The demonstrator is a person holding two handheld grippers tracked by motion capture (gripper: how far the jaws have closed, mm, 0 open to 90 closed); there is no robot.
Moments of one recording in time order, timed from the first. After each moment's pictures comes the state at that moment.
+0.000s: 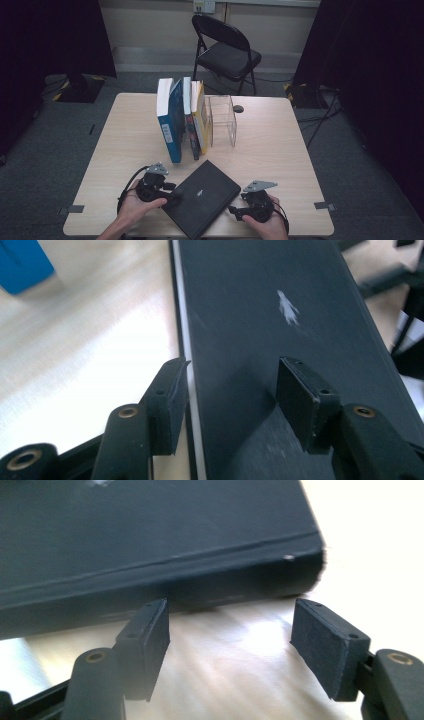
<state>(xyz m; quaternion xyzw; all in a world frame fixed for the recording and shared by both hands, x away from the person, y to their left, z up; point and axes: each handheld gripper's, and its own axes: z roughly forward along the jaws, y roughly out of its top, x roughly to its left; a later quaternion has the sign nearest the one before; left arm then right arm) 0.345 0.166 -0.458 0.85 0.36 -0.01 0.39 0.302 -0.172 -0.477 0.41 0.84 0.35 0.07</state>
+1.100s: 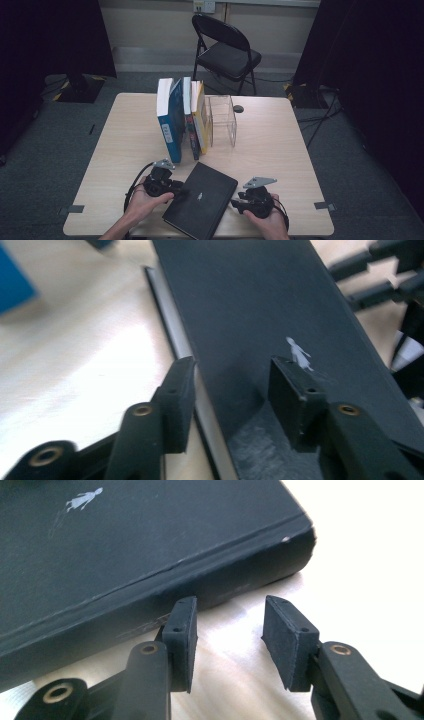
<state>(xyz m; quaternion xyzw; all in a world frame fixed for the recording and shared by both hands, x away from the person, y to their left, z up) 0.353 0.151 -0.460 0.85 0.37 -0.04 0.39 0.311 -0.173 -0.471 0.41 0.84 0.34 0.08</state>
